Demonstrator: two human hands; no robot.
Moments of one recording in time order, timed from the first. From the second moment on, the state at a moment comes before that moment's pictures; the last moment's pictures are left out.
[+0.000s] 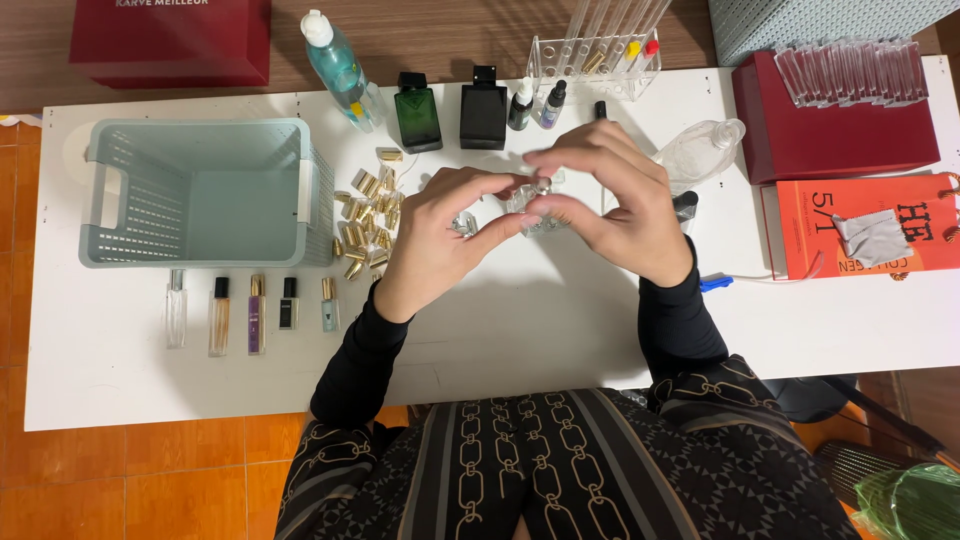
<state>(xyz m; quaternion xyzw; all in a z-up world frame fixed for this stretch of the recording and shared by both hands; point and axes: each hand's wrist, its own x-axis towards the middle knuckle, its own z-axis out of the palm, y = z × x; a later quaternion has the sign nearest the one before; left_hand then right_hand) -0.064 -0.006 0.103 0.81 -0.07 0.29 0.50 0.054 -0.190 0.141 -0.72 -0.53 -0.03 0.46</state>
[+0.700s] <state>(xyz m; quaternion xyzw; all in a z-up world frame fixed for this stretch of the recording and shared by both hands) -0.065 -0.007 0.100 0.82 -0.07 0.28 0.50 0.057 -0.192 0.135 -0.64 -0.55 0.03 0.53</state>
